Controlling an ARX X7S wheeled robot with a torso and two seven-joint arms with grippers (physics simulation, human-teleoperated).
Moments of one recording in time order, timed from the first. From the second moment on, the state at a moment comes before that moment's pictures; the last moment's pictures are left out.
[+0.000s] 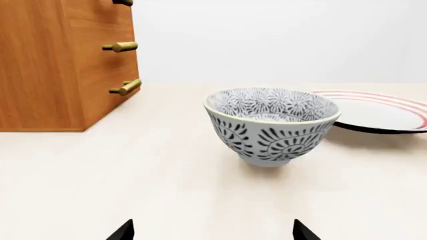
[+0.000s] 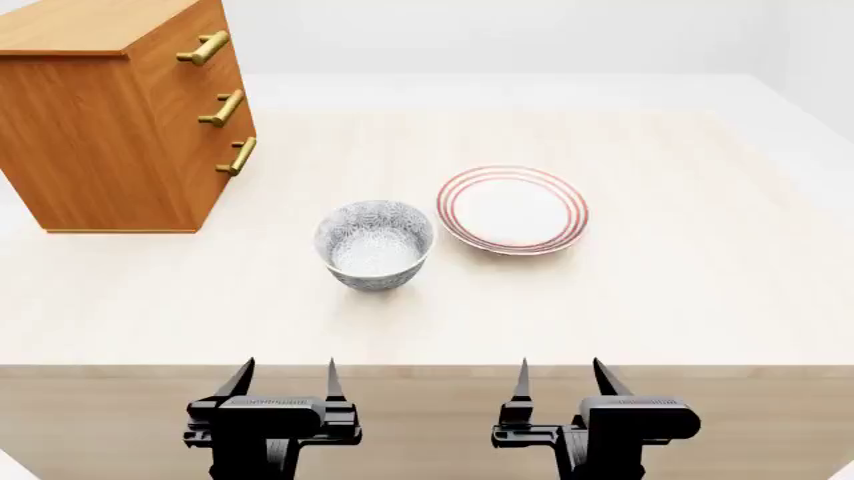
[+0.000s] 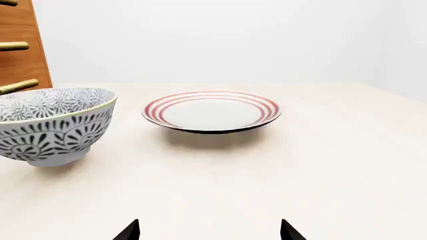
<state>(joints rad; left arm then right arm) 0.00 0.00 0.00 0.00 0.00 0.00 0.00 0.00 0.00 0.00 0.00 0.00 0.00 0.00</state>
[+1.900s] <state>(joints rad) -0.25 -0.15 0.11 0.38 -0.10 -0.56 -0.12 0.18 0.19 -0.06 -0.54 0.22 0.70 0.16</state>
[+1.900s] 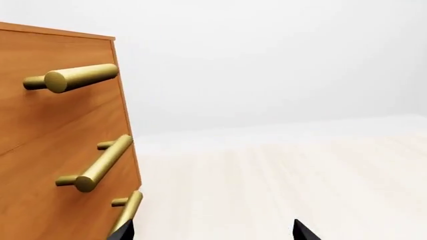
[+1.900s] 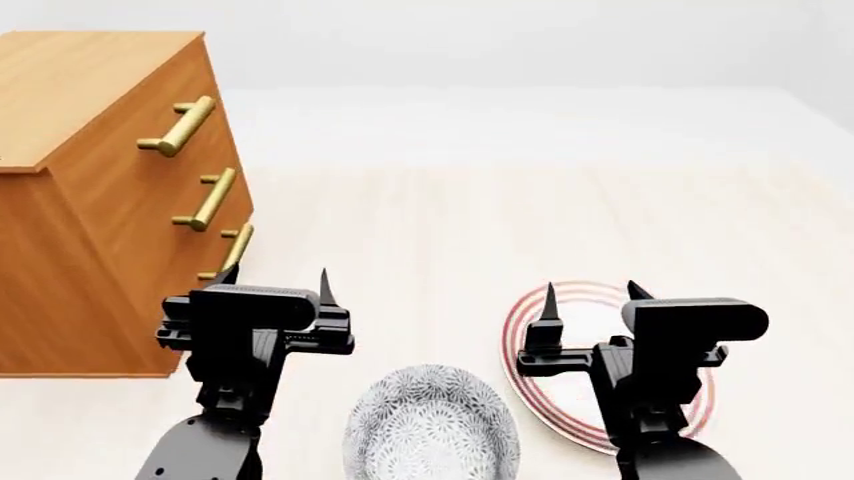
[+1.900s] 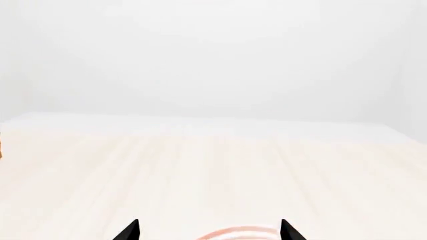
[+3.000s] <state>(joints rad) -0.68 -0.30 0.65 0.01 0.22 -0.87 -0.14 0.20 0.22 -0.09 -0.51 0.25 0.70 0.17</state>
